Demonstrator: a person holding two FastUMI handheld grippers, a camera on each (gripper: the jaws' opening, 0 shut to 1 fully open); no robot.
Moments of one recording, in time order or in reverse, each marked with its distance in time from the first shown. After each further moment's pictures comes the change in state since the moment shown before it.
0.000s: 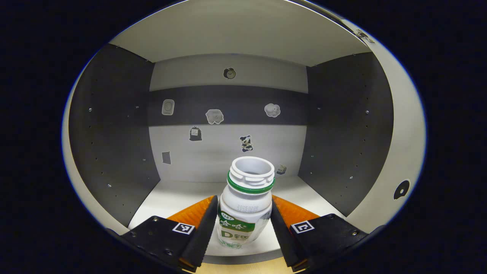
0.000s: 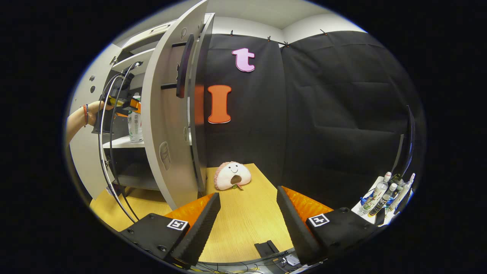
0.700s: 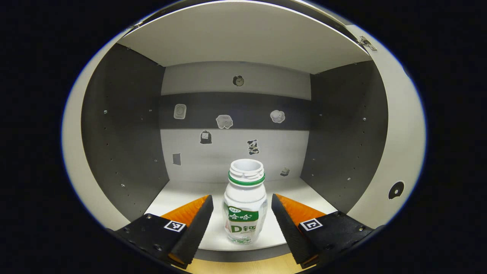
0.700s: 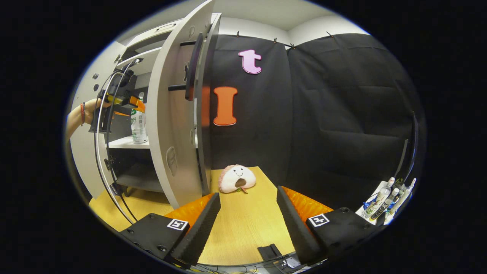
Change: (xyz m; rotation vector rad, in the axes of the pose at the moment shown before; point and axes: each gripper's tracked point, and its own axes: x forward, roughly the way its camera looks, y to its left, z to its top) left arm -0.034 0.018 0.008 -0.030 -0.027 0.024; right arm 0.010 0.021 0.012 -0.028 -0.022 0.041
